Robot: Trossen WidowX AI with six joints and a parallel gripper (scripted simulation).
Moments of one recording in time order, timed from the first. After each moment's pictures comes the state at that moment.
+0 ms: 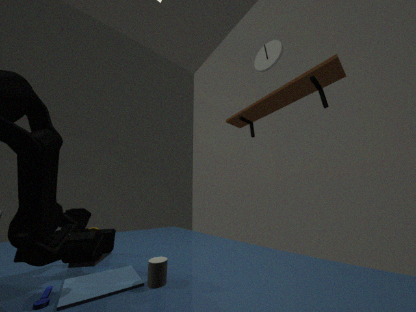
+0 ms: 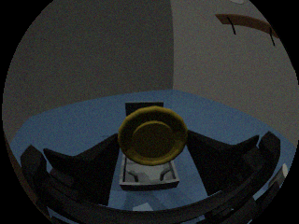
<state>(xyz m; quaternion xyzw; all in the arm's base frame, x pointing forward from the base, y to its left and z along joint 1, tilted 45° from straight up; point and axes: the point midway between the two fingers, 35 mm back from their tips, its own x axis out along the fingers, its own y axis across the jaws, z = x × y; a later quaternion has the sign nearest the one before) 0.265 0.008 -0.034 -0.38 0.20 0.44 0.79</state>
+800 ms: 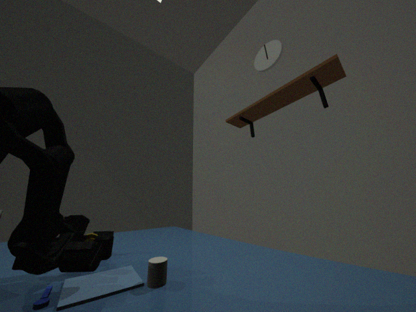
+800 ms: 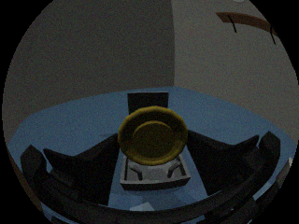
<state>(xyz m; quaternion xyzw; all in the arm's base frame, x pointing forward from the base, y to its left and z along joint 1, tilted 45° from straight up) 0.264 0.001 -0.054 -0.38 0.20 0.44 0.79</state>
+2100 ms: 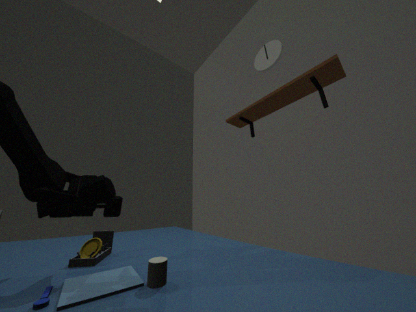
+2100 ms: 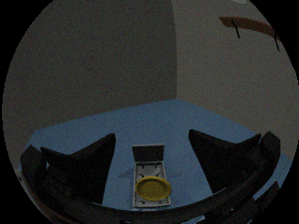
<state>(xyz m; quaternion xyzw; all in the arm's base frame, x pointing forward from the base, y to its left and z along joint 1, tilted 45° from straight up) 0.270 0.084 0.027 -0.36 0.21 0.45 0.79</state>
